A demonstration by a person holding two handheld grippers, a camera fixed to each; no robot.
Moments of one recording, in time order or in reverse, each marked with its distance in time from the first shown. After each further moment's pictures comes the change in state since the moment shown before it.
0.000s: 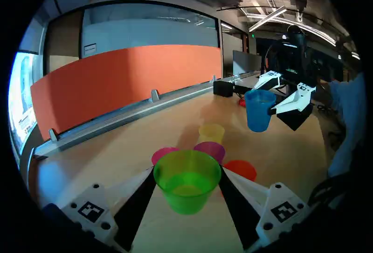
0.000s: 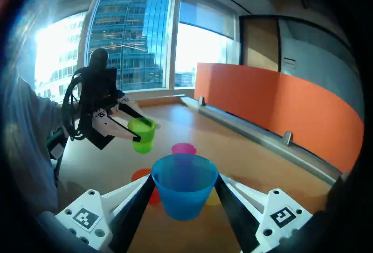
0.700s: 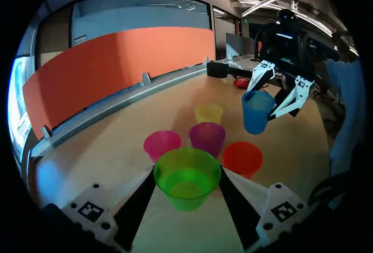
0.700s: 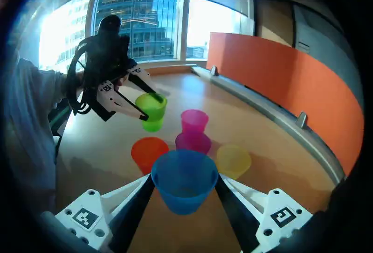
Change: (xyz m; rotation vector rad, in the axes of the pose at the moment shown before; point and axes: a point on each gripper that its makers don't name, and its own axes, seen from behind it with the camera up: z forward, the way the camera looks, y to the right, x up) left arm -0.036 0.004 0.020 -0.052 -0.115 0.044; right arm -0.060 -0.006 0.023 0.077 -0.208 -0.038
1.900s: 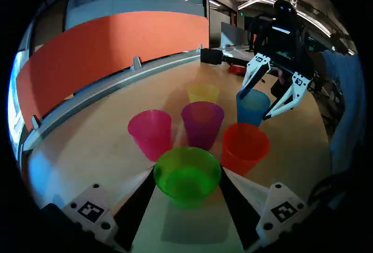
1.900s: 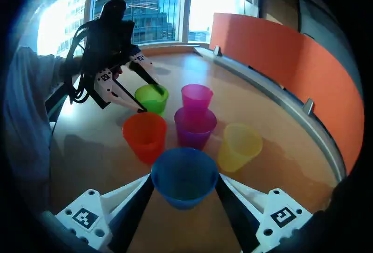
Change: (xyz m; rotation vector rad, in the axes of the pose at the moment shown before) left arm -0.039 0.011 0.028 -0.066 -0.069 -0.016; right arm -0.041 0.003 0.026 0.009 -0.115 -0.007
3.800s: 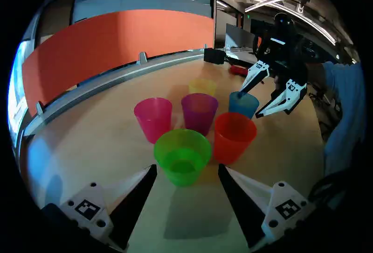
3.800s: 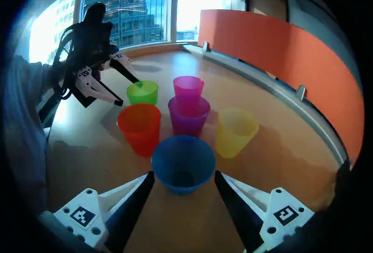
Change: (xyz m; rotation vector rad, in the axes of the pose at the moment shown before) left arm -0.019 0.010 -0.038 0.019 -0.007 -0.064; right arm -0.023 -0.004 -0.007 -0.063 0.007 0.078
